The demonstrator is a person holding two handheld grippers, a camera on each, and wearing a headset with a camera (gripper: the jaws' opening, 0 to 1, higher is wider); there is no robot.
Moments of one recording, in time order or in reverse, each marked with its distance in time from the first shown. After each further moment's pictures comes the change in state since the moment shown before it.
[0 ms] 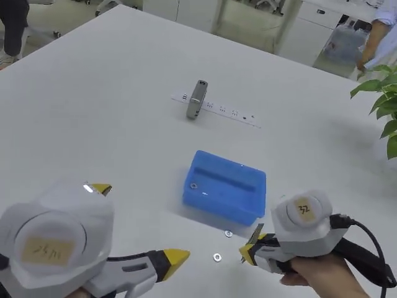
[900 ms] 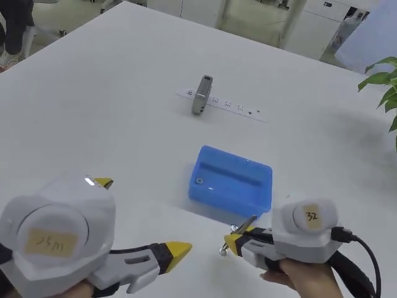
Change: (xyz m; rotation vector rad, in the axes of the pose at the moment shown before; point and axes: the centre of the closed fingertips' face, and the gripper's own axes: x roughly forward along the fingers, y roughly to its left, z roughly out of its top) left arm -0.003 0.003 -0.001 0.001 0.005 0.016; right arm 0.013 0.026 0.027 0.100 -0.214 0.056
